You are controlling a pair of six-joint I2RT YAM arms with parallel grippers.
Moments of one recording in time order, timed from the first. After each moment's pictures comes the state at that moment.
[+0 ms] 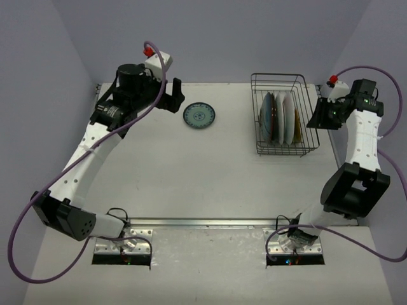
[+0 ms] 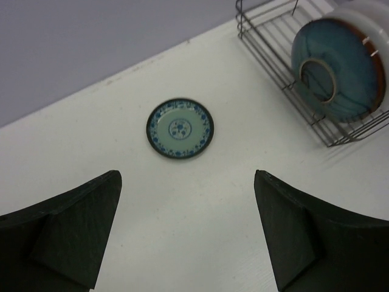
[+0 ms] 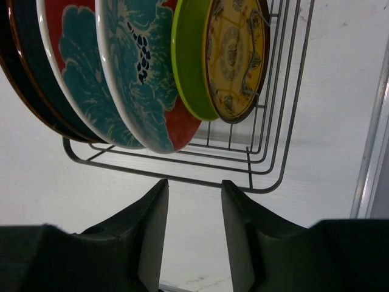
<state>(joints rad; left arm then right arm) -0.34 1.35 1.55 -0.51 0.15 0.04 -0.40 1.58 1.50 -0.92 -0.44 -0.25</state>
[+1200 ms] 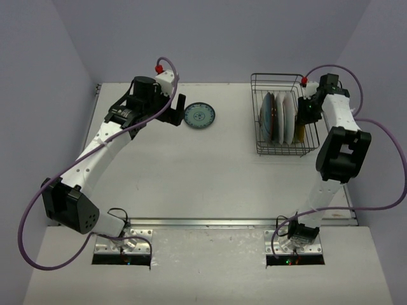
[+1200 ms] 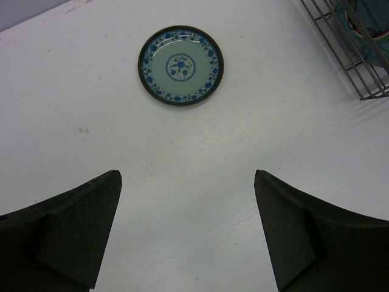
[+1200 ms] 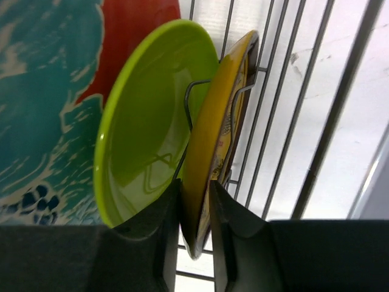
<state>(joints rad) -0.34 1.42 1.41 -0.53 0.11 0.03 -0.26 2.00 1.71 -0.81 -0.22 -0.31</state>
